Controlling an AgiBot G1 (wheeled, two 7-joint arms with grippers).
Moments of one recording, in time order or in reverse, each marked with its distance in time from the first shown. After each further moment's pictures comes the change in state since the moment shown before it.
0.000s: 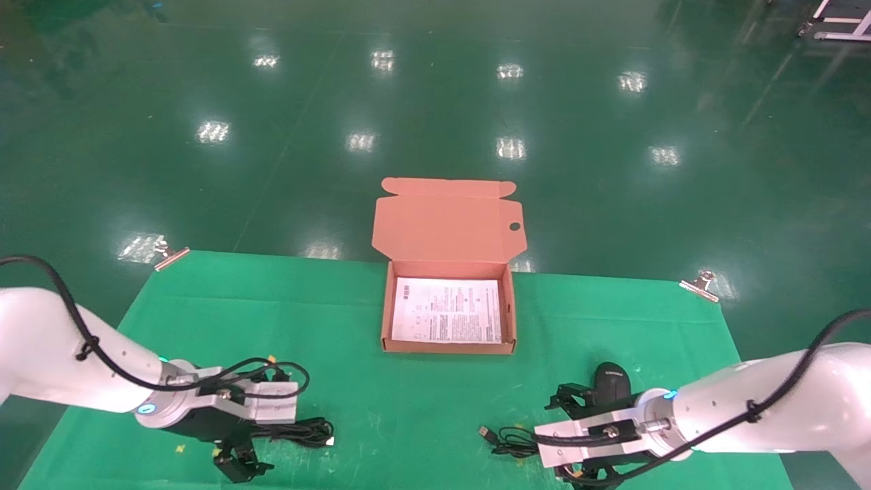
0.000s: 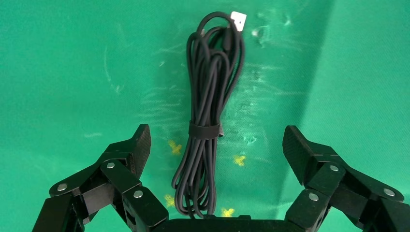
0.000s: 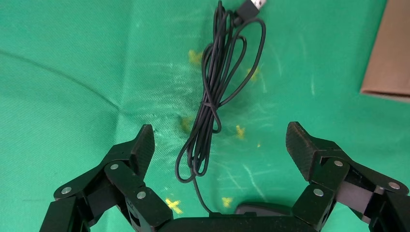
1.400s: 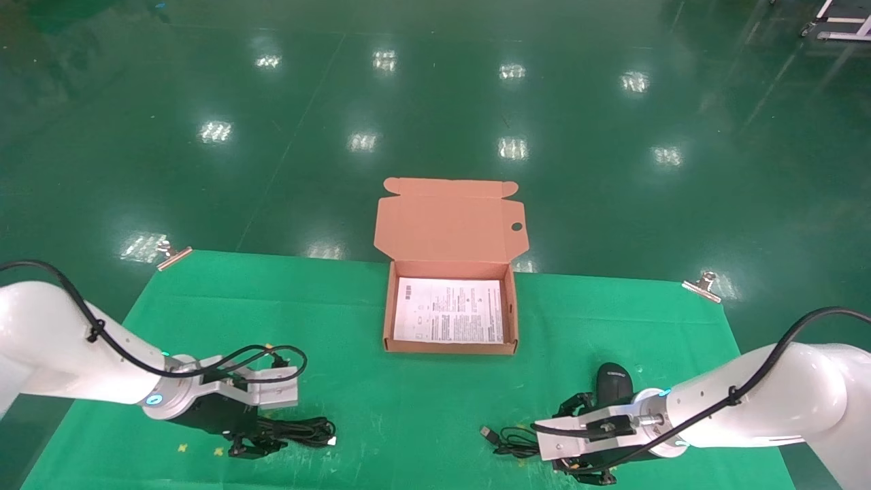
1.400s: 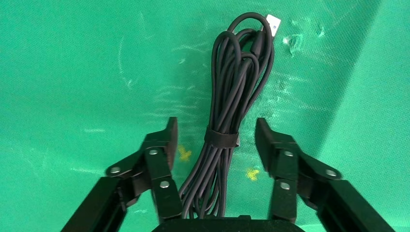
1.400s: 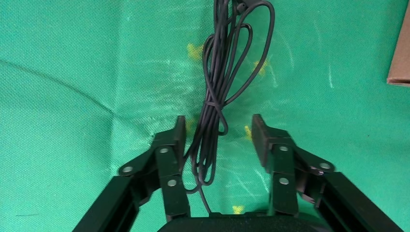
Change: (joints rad) left arm -0.042 0.078 -0.036 0.313 -0.060 -0.080 0.133; right arm 0.016 -0.078 -0.001 -0.197 0.017 0.038 -0.077
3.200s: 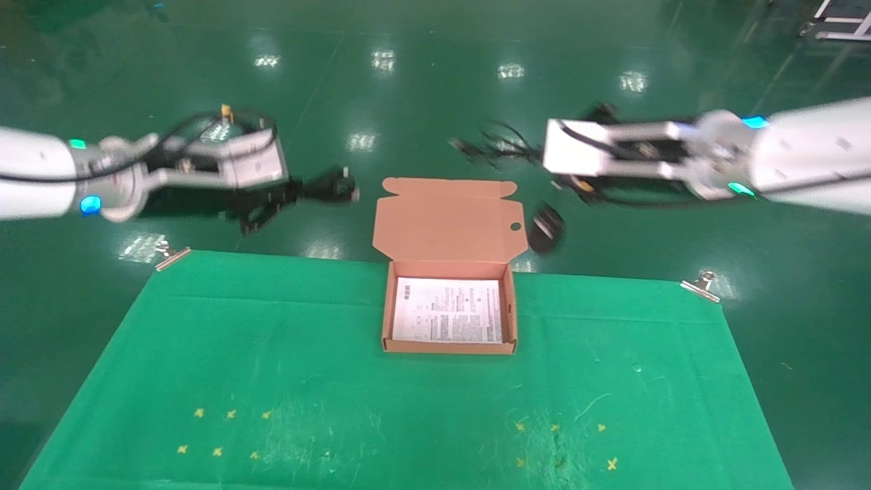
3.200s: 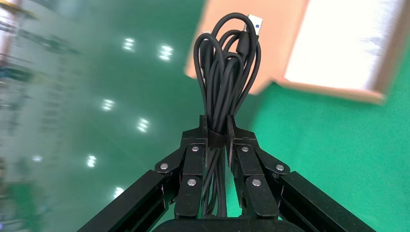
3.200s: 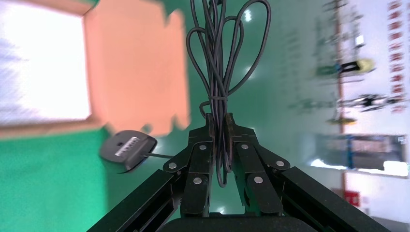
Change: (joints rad) left arm -0.202 -0.162 -0.145 -0.481 -0.044 -0.104 -0.158; right arm 0.335 0.071 0.185 0.249 -0.002 0.147 0.153
